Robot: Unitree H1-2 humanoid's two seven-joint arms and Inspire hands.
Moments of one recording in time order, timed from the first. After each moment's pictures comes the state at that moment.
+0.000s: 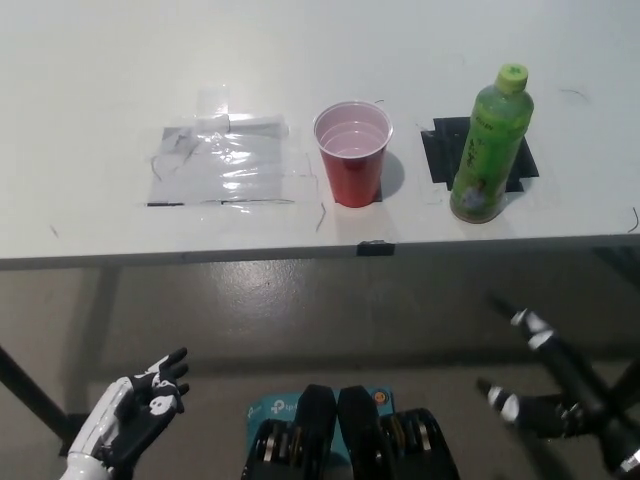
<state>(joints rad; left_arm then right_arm) 0.10 0.25 0.01 -0.34 -0.29 0.45 -0.08 -0.06 -0.32 0.14 -0.28 -0.29 0.16 0.20</state>
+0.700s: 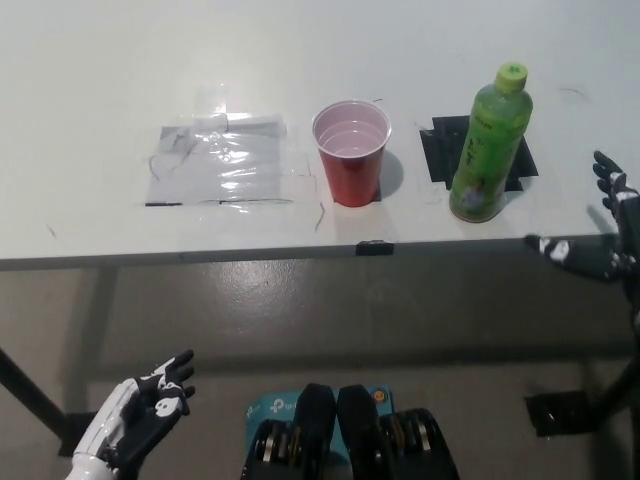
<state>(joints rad) 0.09 0.26 -0.02 -0.34 -0.31 0.45 -0.06 -0.43 -0.12 -0.18 -0.02 -0.32 0.44 0.13</state>
